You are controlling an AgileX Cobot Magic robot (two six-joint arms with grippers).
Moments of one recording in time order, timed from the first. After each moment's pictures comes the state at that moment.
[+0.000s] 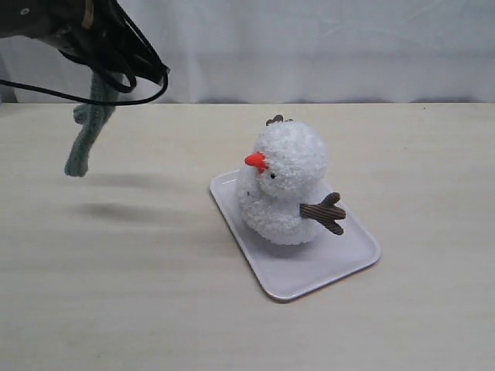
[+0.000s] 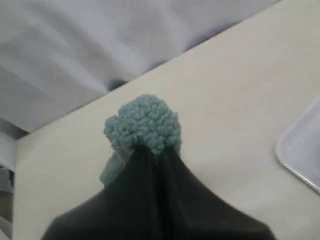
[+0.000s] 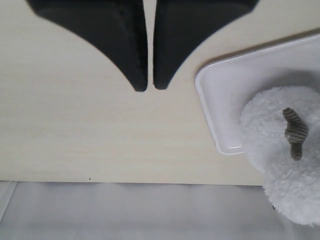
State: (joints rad) left arm -0.59 1.60 -1.34 0.68 0.73 -0.43; right arm 0.04 0.00 0.00 -0.03 0.35 0.00
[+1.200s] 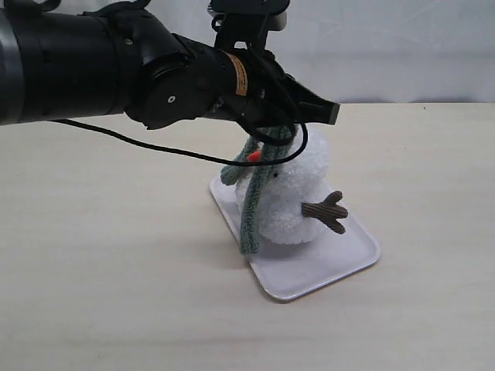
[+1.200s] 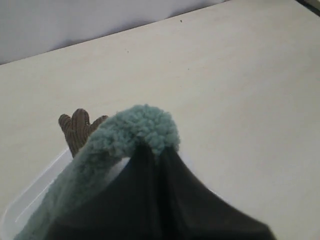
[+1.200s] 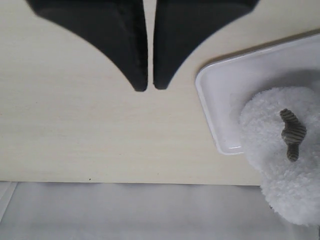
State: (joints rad) left arm -0.80 1.79 -1.34 0.27 0.23 -0.49; right arm 0.04 0.00 0.00 -0.03 0.35 0.00
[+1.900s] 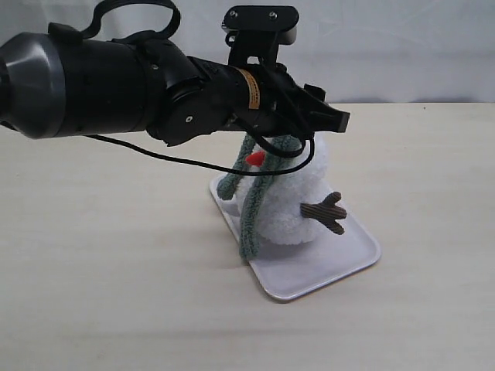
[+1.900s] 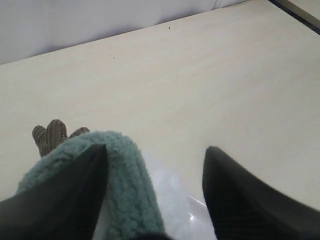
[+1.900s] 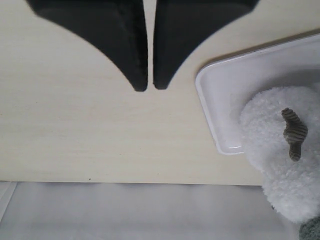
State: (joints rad) left arm -0.80 1.85 -1.34 0.26 0.12 -0.49; right arm 0.04 0.00 0.00 -0.03 0.35 0.00
